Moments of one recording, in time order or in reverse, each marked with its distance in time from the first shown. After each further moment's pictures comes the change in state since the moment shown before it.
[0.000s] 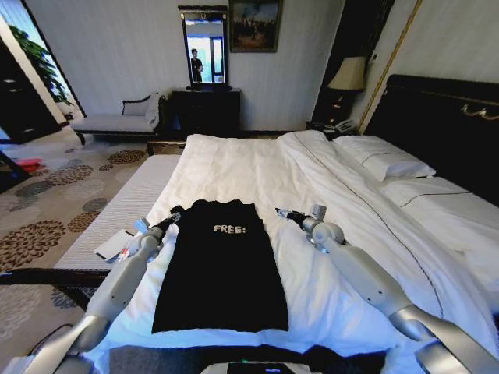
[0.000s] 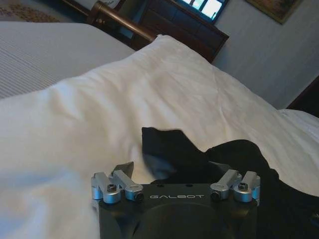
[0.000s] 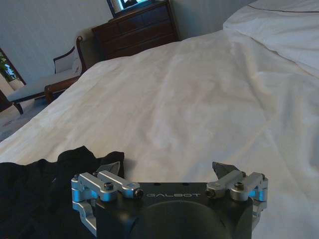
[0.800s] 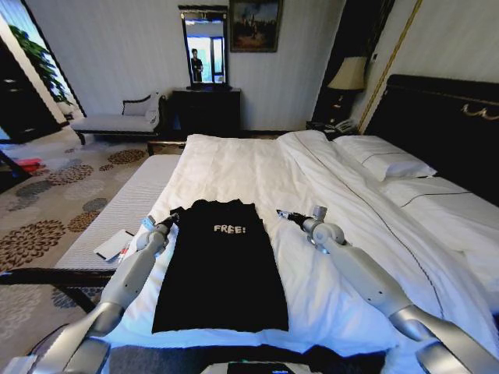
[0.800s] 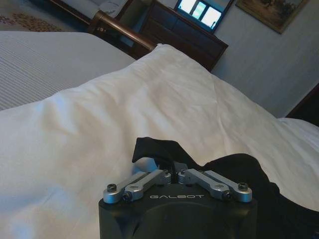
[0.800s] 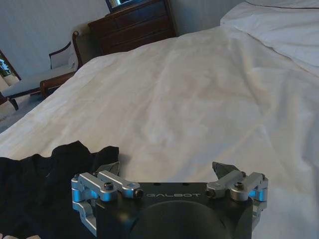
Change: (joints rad) left arm -0.021 -0.012 -0.011 0.020 0.017 -0.022 0.006; right arm -0.005 -0.006 -0.002 -0.006 -0.004 -0.008 0.003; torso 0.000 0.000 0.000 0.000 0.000
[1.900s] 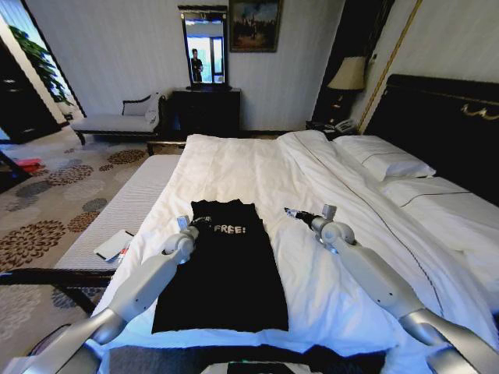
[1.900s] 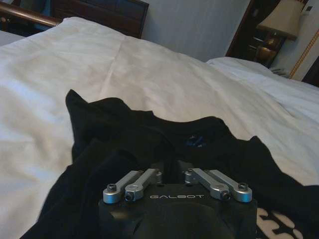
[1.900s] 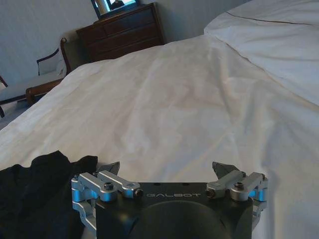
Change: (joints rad) left arm 0.047 0.057 0.324 -0.355 0.064 0.035 -0.150; right arm -0.042 -0.043 0.071 0.014 0.001 -0.002 -0.013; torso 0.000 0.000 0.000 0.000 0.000
